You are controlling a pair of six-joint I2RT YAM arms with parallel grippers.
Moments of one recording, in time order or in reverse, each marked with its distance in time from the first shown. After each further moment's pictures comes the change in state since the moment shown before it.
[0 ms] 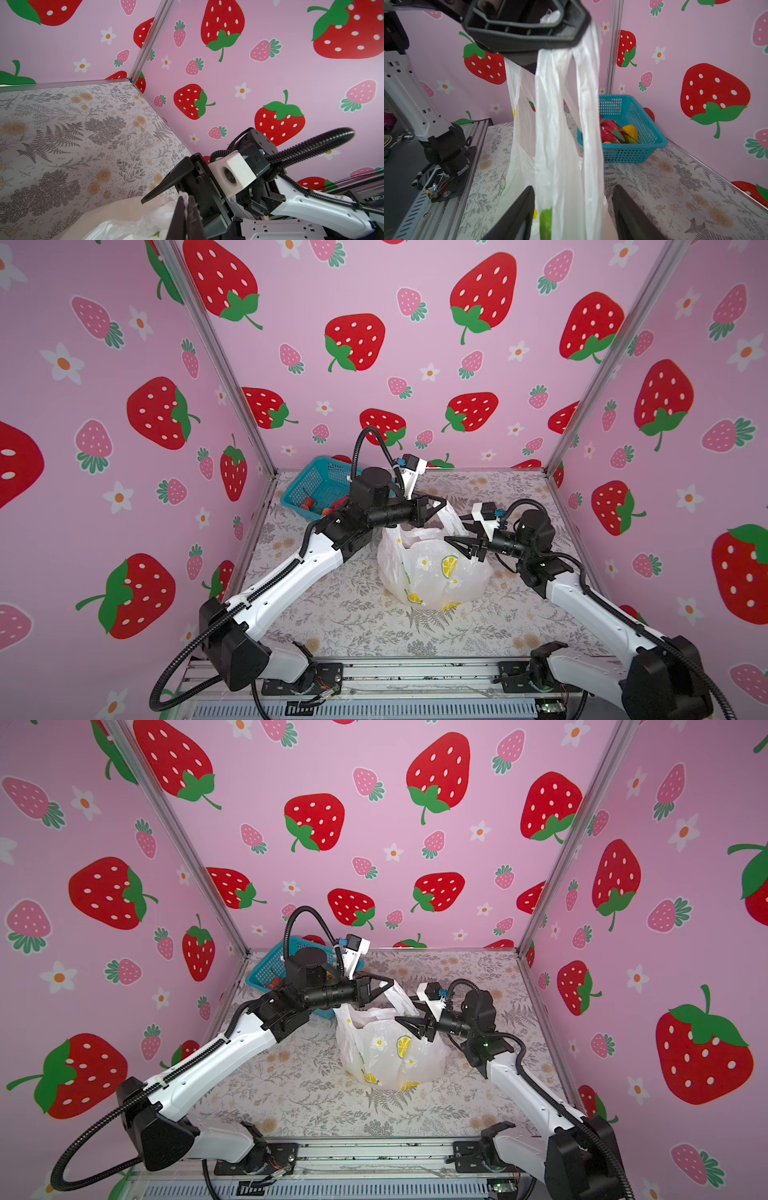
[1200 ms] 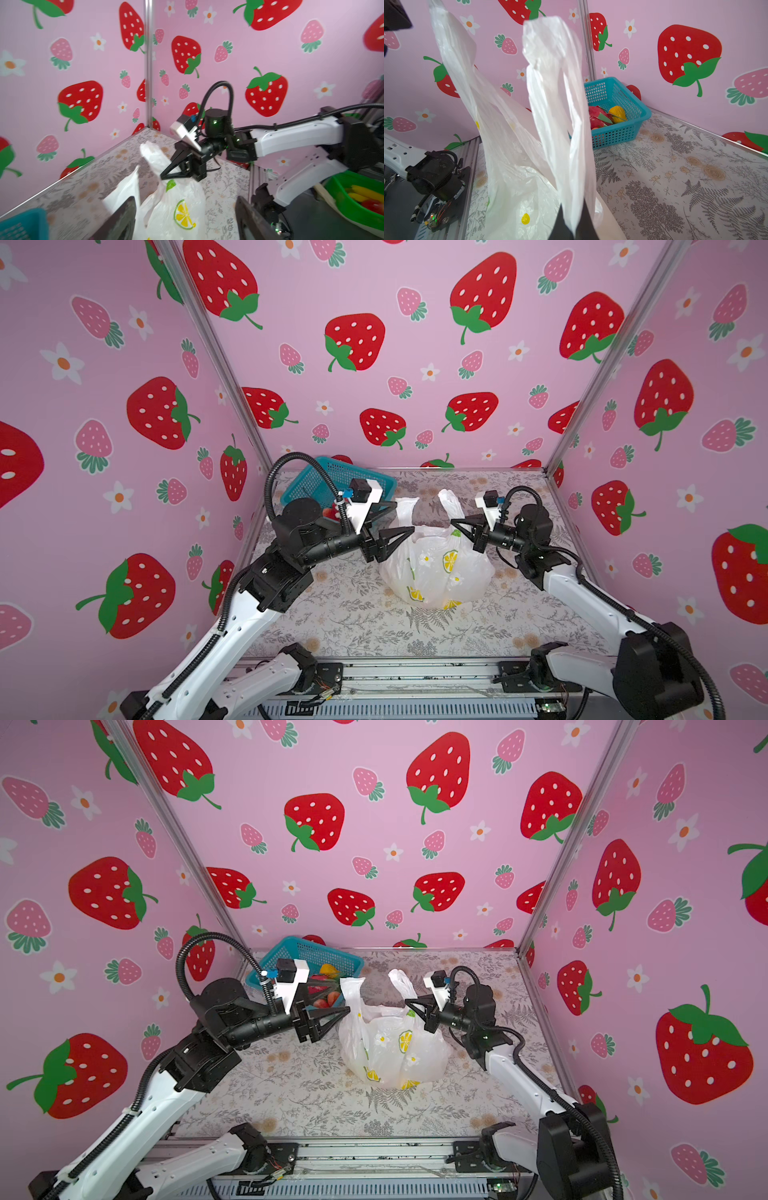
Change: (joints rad) left arm 0.132 -0.500 -0.262 -0.089 0.018 0.477; right arm -0.056 0.074 0.026 -0.008 0.063 0.163
